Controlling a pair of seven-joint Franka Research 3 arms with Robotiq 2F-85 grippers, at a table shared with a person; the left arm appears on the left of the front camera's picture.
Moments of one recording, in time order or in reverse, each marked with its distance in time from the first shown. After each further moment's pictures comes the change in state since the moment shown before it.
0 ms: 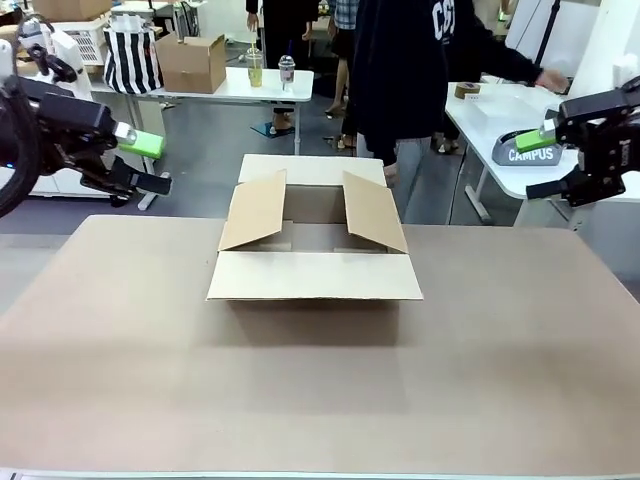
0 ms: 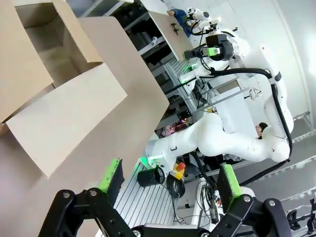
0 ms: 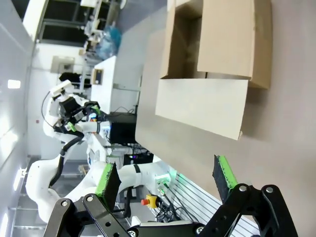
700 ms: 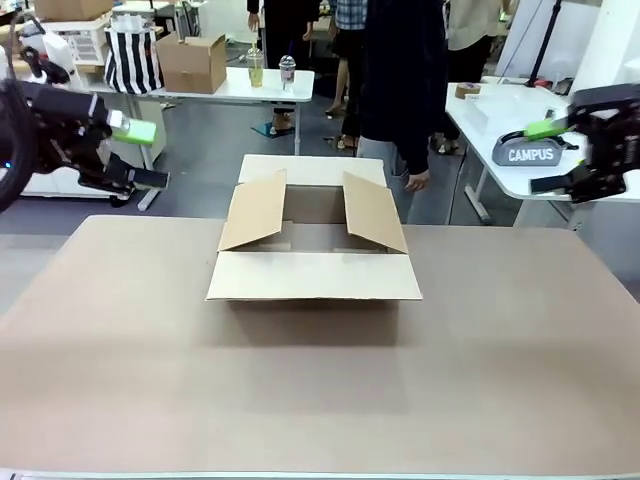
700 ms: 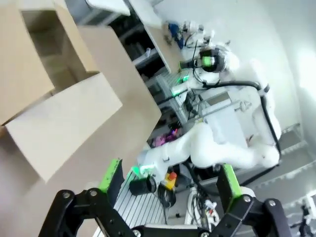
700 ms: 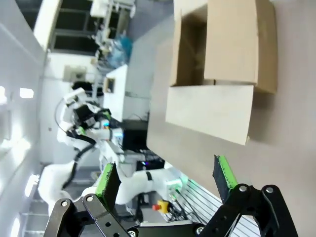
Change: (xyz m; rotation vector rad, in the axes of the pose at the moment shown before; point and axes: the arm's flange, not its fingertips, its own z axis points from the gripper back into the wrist) left arm -0.003 0.009 0.003 -0.035 -0.047 0.030; right arm 0.002 -0.004 -0.001 0.038 -0.019 -0.036
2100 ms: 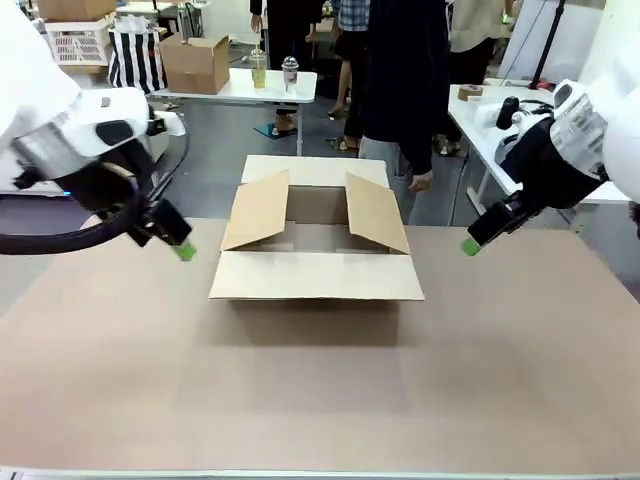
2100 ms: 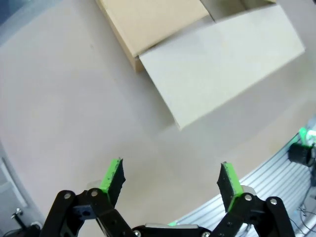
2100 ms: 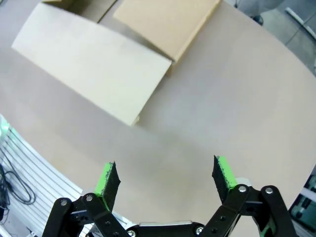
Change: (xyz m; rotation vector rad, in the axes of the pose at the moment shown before) left arm -0.018 -0.008 -0.073 0.948 0.426 -0.129; right arm -0.040 0.034 -0.108 -0.794 0.292 0.708
